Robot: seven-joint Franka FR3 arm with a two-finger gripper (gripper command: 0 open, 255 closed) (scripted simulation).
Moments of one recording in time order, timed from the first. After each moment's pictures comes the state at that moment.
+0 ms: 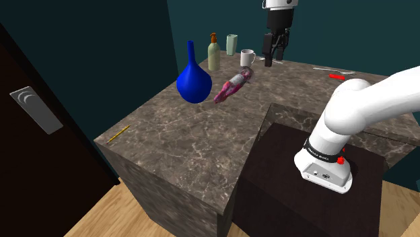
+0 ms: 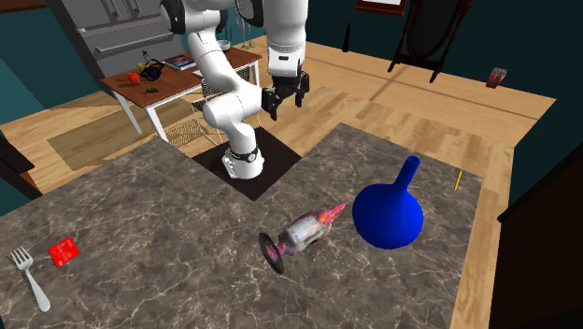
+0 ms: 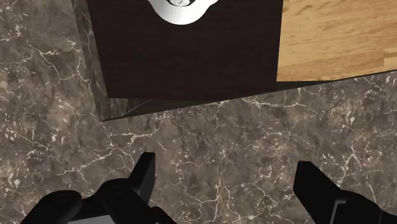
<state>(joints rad) -0.01 -0.82 0.02 -2.40 0.10 1.45 0.03</state>
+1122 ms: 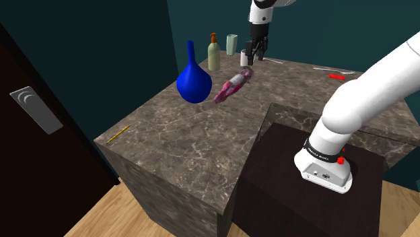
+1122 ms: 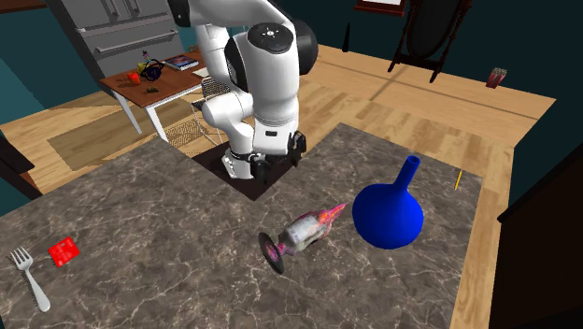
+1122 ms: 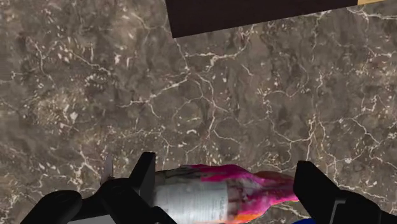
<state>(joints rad) -0.08 -0.41 -0.17 -2.28 -0.01 1.78 -0.19</state>
